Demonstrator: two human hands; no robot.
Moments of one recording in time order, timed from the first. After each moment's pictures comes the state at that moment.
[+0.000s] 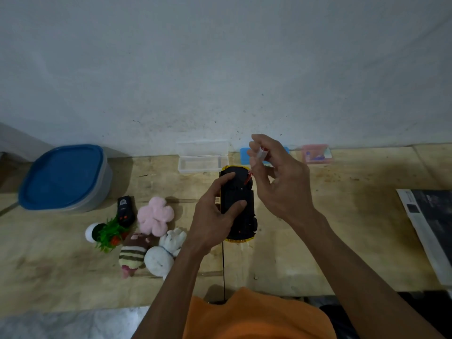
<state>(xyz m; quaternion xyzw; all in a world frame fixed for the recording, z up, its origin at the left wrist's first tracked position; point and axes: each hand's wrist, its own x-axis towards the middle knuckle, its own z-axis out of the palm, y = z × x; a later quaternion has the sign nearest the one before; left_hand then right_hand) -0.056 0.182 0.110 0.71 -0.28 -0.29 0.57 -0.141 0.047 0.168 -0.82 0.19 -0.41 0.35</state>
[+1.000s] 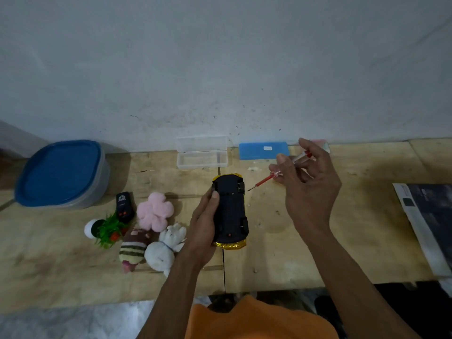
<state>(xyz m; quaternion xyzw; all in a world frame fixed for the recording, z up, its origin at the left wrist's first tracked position) -0.061 0.202 0.078 0.51 -0.04 -0.49 0.70 -0.166 0.062 0.173 -0.59 0.38 -0.47 0.54</state>
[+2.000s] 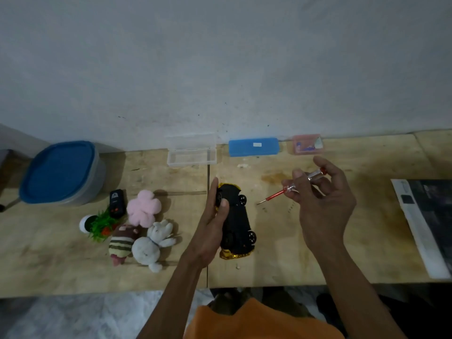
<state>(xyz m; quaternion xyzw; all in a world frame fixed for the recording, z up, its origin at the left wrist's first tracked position) -0.120 0.164 0.082 0.62 -0.15 -0.44 0.64 -0.243 0.019 0.164 -0.50 0.42 -0.45 0.61</state>
